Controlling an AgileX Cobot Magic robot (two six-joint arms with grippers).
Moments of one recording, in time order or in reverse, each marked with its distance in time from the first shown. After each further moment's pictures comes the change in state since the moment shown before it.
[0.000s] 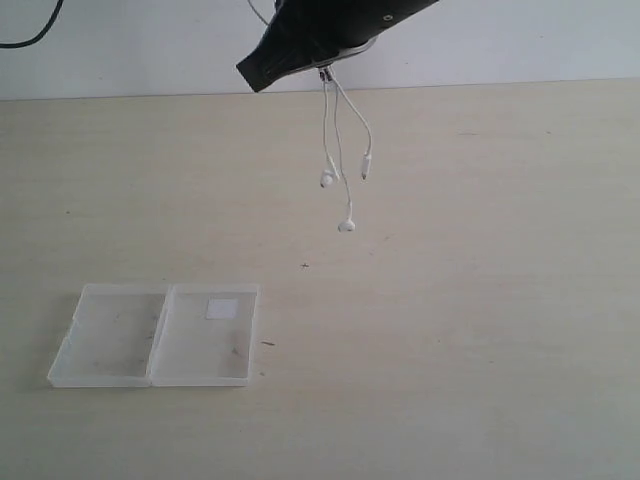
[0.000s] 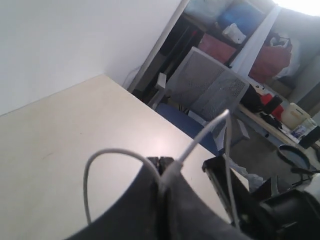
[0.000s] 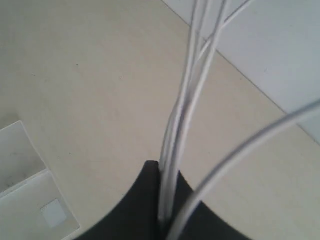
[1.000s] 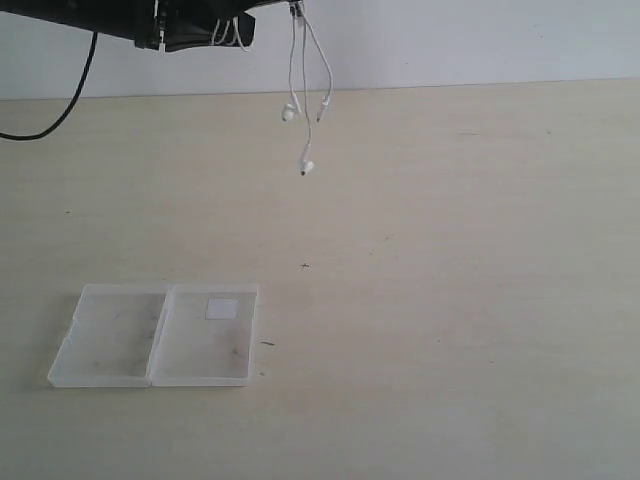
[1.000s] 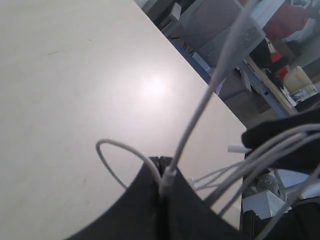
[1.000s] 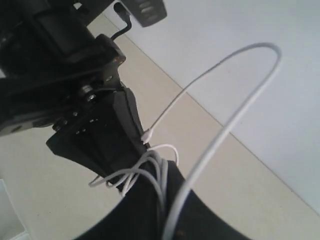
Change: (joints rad) left arm -0.002 0.044 0.183 0.129 0.046 -0.018; right arm 0.000 0.054 -0.124 0.015 -0.077 -0.015
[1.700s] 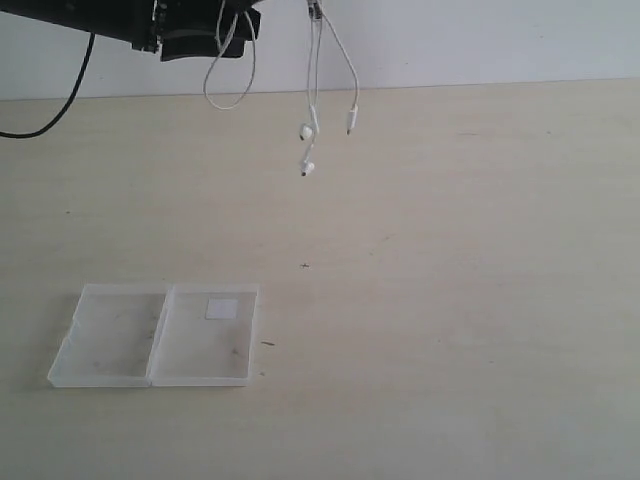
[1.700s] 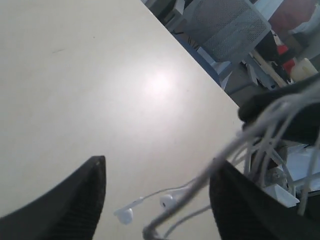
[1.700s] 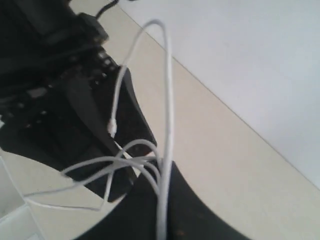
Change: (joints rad) left arm 0.000 -0.006 0.002 0.021 -0.003 0.019; right arm -0.016 0.015 -0.082 -0.100 0.165 0.112
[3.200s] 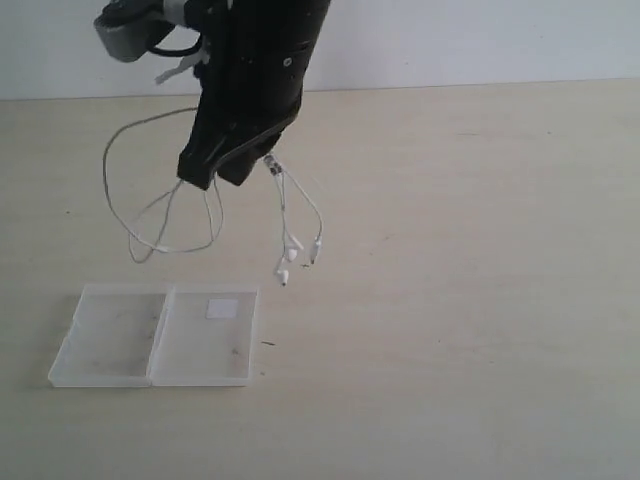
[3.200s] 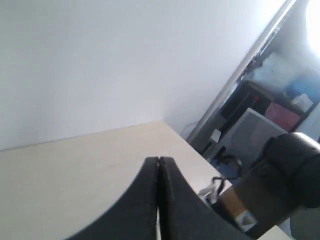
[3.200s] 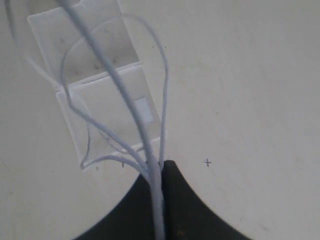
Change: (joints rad) left arm 0.413 -0.668 0.457 -0.255 -0.001 0.124; right arm 0.140 0.274 -0.266 0.036 0.599 -0.121
